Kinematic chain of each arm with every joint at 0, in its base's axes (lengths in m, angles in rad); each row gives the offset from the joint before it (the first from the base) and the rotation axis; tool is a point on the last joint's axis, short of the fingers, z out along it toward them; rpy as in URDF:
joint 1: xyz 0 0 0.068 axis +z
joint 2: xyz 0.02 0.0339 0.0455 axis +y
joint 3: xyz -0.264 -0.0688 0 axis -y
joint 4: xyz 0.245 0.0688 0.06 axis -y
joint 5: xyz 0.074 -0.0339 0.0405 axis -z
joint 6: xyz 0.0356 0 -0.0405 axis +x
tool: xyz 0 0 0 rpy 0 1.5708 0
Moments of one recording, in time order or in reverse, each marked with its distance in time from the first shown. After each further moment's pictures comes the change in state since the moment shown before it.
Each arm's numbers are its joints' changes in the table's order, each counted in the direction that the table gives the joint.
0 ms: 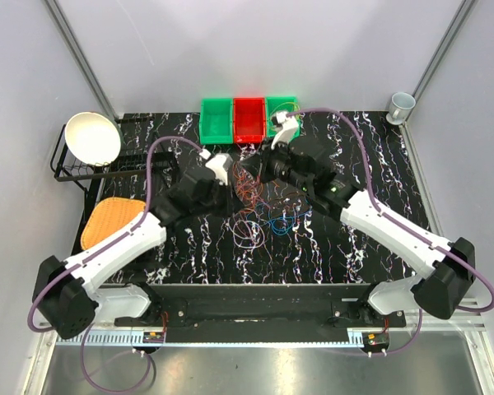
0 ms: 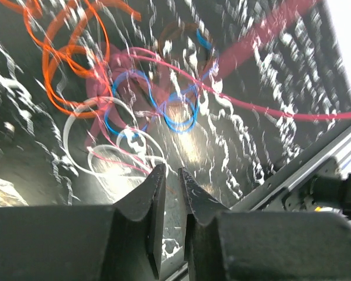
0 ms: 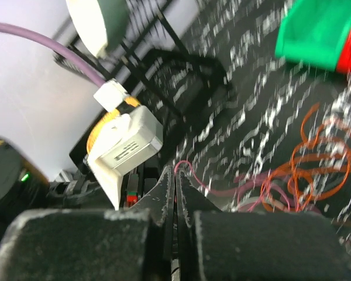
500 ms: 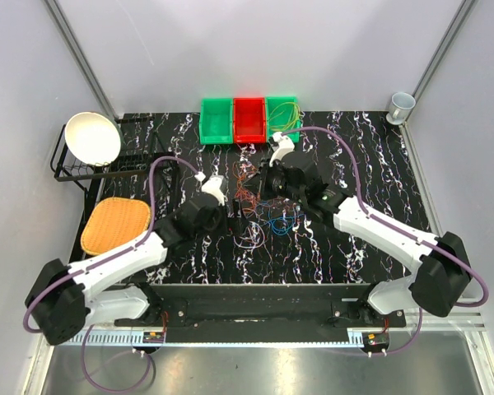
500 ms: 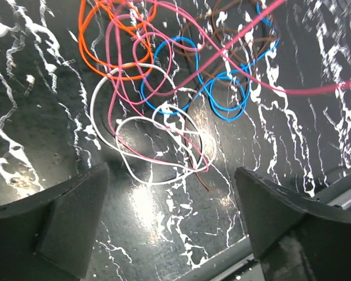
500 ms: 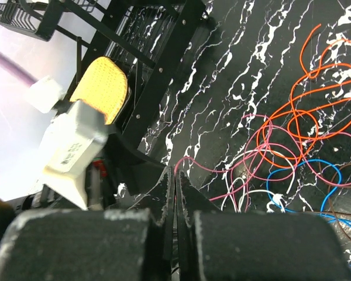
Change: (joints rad) left arm -0.106 -0.051 -0.264 0.166 -0.231 -0.074; right arm 0.000 0.019 -0.180 0.009 -0.007 0.114
